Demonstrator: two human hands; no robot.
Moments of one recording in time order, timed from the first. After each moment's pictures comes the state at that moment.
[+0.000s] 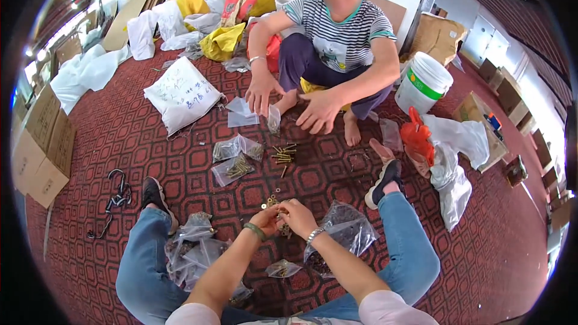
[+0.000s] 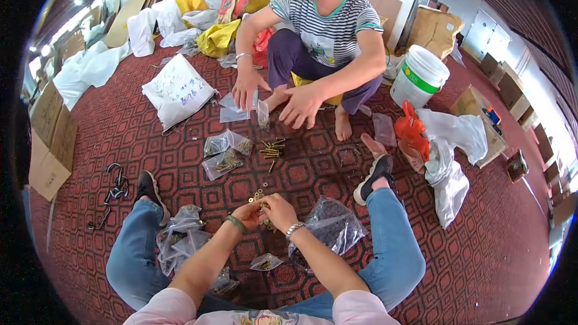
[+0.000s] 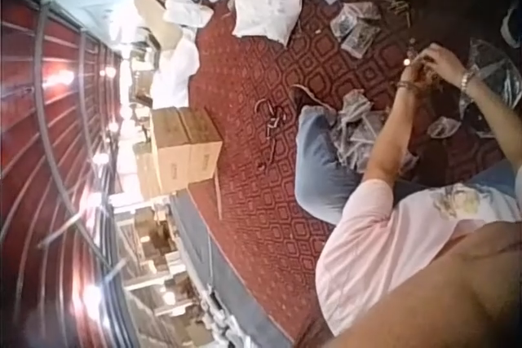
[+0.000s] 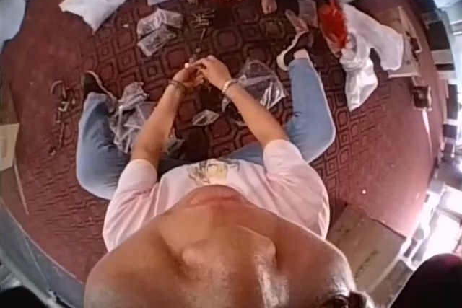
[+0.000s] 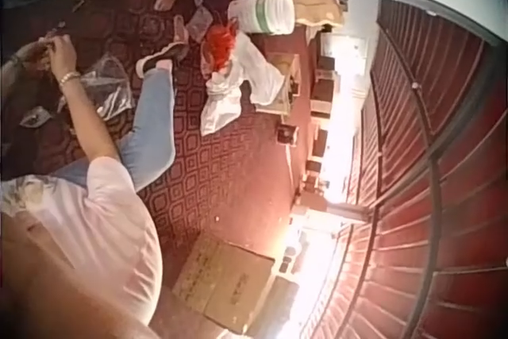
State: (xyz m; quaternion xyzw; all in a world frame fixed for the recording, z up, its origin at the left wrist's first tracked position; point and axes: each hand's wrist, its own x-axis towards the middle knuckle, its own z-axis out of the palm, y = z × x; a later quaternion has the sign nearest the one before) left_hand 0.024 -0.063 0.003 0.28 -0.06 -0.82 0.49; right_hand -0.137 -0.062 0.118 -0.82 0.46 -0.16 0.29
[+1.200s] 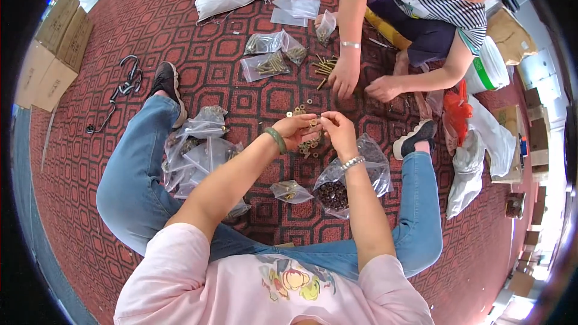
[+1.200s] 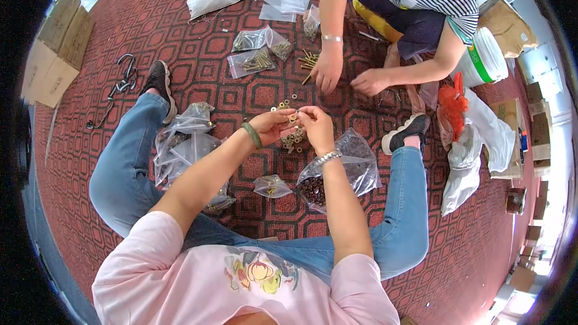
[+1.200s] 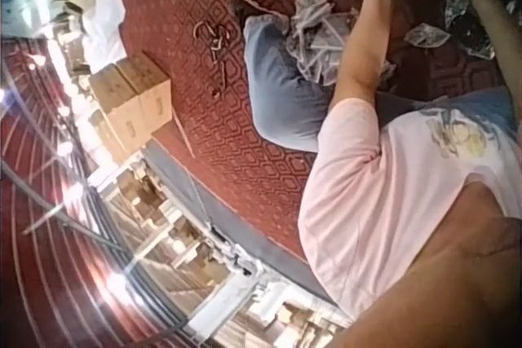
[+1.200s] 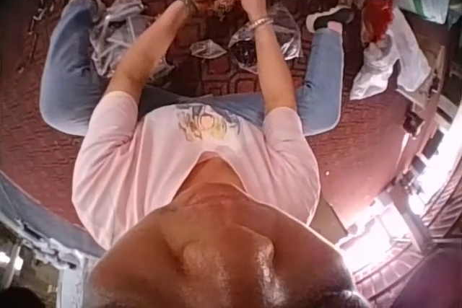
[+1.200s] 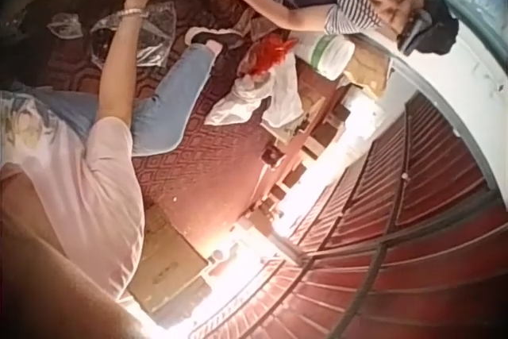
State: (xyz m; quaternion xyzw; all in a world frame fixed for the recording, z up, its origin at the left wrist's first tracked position) left_hand 0.014 -0.035 0.078 0.30 -0.04 -0.80 0.51; right_hand -0.143 -0.078 0.127 -0.53 0.47 -0.31 0.63
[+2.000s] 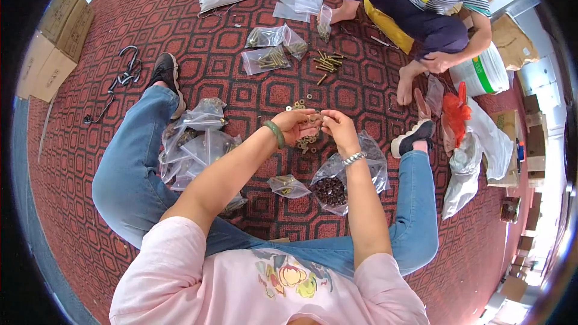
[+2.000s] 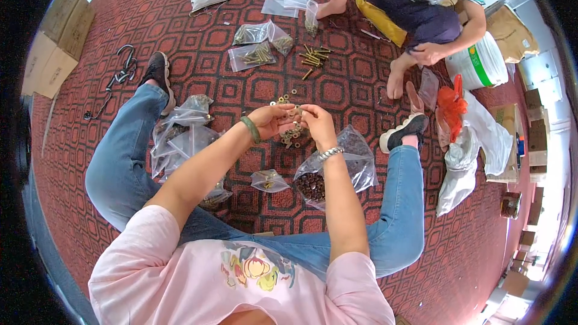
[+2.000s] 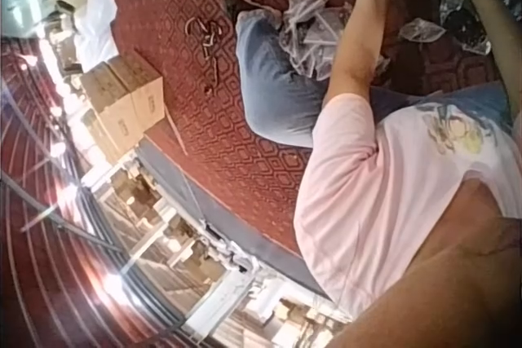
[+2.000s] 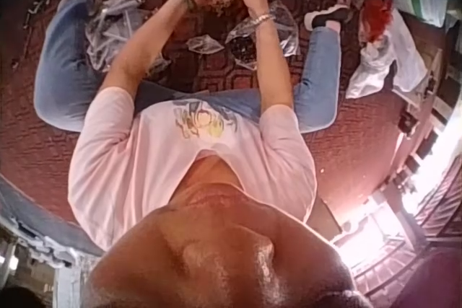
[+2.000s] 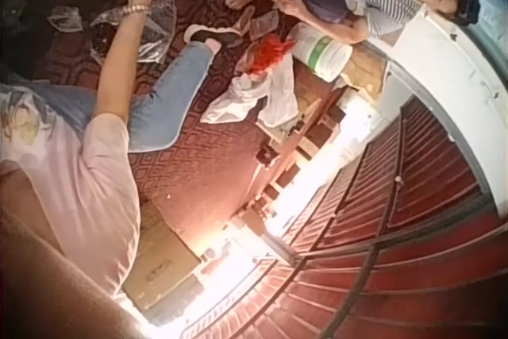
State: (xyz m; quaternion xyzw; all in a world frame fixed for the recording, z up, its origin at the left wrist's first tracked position) left_hand 0.012 -0.036 0.085 0.31 -0.01 -0.80 0.52; right_hand -0.151 -0.087 0.114 -0.56 0.49 -0.23 0.62
